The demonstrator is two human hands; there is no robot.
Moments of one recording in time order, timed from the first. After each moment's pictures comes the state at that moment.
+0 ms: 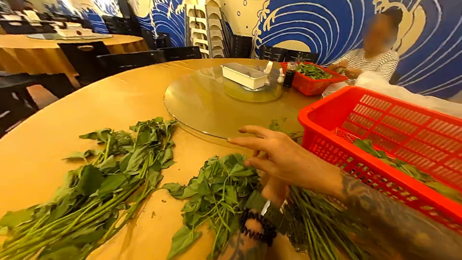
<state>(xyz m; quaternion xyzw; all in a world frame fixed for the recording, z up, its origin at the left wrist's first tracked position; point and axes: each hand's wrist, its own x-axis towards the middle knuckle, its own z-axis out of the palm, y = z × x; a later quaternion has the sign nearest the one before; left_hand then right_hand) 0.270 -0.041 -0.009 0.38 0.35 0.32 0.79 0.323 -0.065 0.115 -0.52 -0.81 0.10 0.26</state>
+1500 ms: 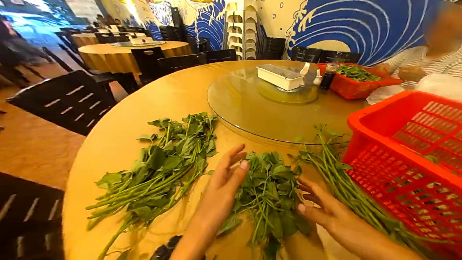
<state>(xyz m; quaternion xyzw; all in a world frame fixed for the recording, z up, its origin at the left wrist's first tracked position) 0.074 -0.018 0.047 0.63 0.43 0.40 0.51 0.306 -0.119 0.039 -0.65 -0.53 0.46 0.29</state>
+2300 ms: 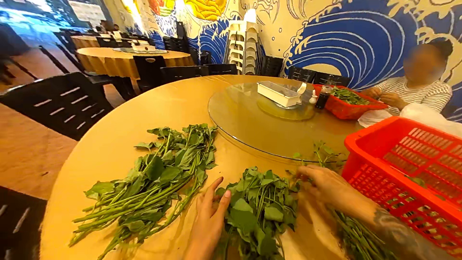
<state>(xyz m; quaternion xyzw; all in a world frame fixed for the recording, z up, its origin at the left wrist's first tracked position) 0.049 -0.011 -0.015 0.61 0.55 0.39 0.41 0.337 -0.037 0.074 -0.68 -0.70 0.19 0.04</state>
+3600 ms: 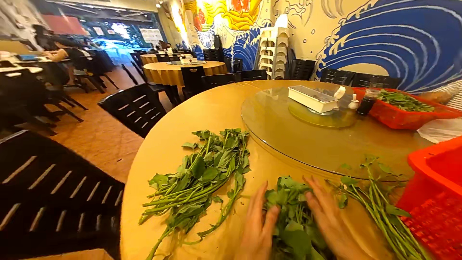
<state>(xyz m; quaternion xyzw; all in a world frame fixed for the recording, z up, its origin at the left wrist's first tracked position) 0.062 -0.022 -0.010 0.68 0.45 0.43 0.39 0.264 -0.027 -0.017 -0.64 -0.63 0.22 0.39</state>
